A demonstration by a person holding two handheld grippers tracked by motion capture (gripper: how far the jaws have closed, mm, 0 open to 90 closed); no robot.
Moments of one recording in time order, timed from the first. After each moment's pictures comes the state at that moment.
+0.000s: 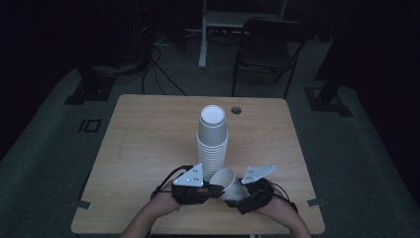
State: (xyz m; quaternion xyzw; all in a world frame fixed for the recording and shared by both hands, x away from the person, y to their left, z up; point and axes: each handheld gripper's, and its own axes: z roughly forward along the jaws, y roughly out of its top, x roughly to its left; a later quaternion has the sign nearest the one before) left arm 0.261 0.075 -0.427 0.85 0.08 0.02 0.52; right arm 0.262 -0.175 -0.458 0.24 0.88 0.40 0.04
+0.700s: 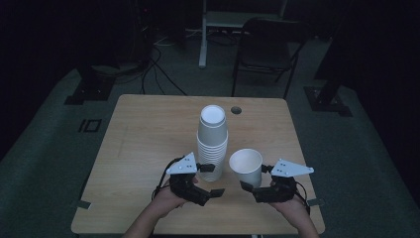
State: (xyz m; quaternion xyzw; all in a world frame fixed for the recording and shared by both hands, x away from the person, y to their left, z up) left arm 0.271 0.078 -0.422 0.80 0.18 0.01 0.57; right arm 0.251 -0.221 -0.425 0.30 0.79 0.52 0.13
